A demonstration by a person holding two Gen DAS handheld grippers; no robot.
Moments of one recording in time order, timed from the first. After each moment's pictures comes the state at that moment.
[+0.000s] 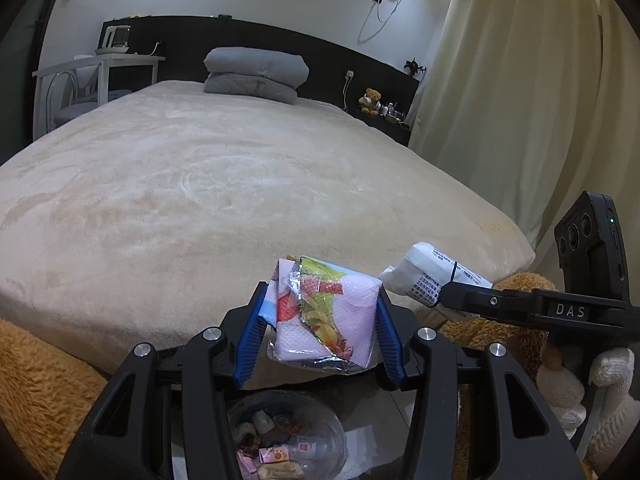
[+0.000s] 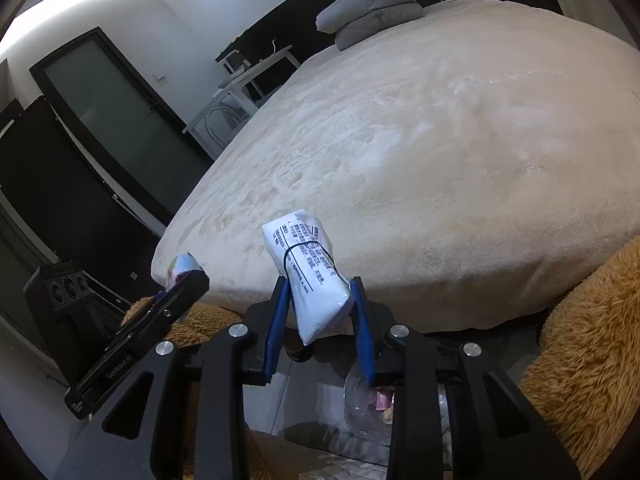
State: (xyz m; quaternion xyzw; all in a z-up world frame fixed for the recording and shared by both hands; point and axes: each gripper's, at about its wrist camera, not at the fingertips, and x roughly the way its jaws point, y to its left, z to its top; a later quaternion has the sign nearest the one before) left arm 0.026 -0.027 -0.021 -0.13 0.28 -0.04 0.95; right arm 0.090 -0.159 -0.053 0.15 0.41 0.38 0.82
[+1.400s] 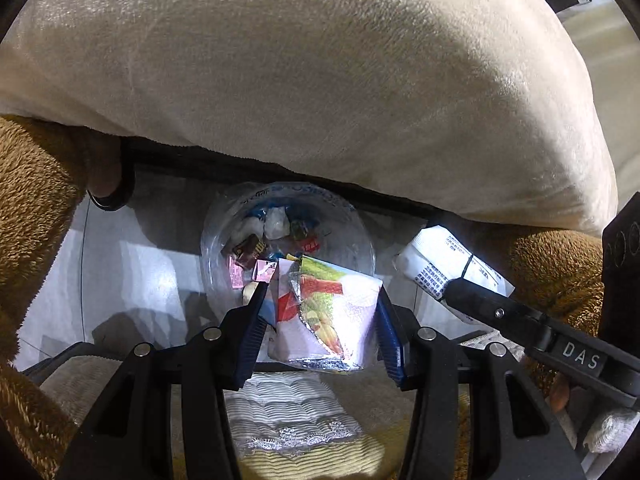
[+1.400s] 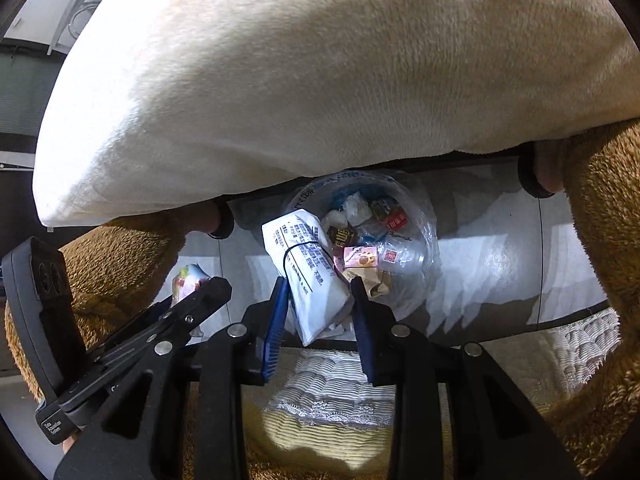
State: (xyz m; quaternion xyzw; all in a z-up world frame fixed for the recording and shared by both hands) left arm 0.066 -0.006 -0.200 -0.28 0.61 0.04 0.74; right arm 0.125 -0.103 -0.212 0.07 0.69 0.22 0.69
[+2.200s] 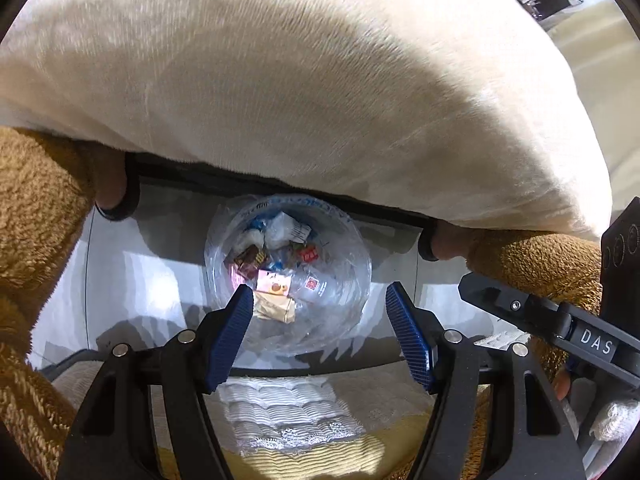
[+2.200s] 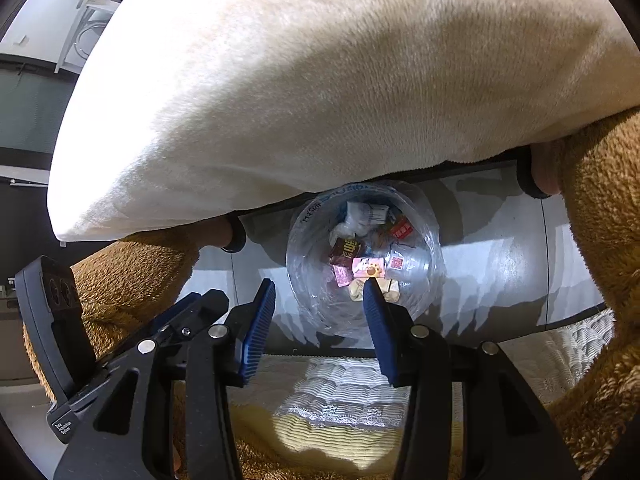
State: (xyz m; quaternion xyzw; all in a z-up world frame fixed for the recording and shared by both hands) left arm 0.064 -0.004 -0.178 -0.27 0.59 0.04 0.76; right arm 0.124 -0.116 -0.189 0.10 0.66 0.23 0.71
